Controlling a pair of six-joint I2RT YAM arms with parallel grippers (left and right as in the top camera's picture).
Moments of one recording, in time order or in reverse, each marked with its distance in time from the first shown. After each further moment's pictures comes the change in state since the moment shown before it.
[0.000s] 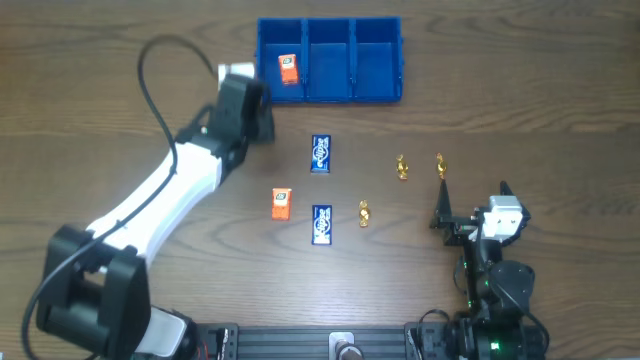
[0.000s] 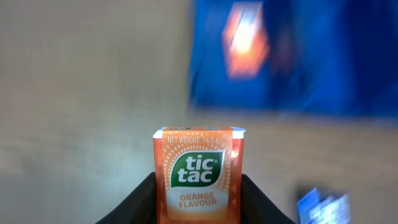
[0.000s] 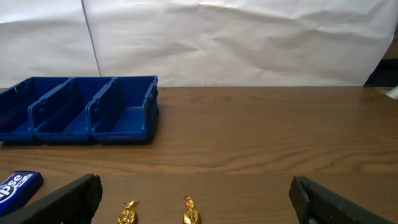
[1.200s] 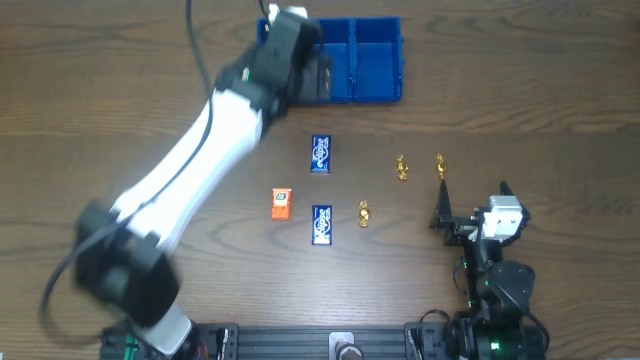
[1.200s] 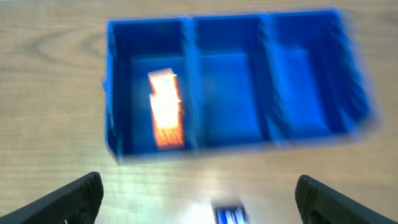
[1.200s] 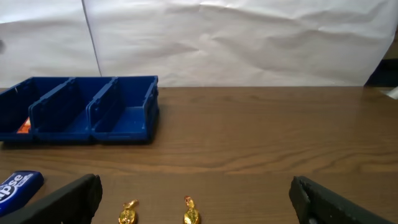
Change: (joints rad) left arm -0.143 0.162 0.443 -0.286 -0.031 0.016; right arm 0.000 0.000 0.000 0.001 0.000 0.000
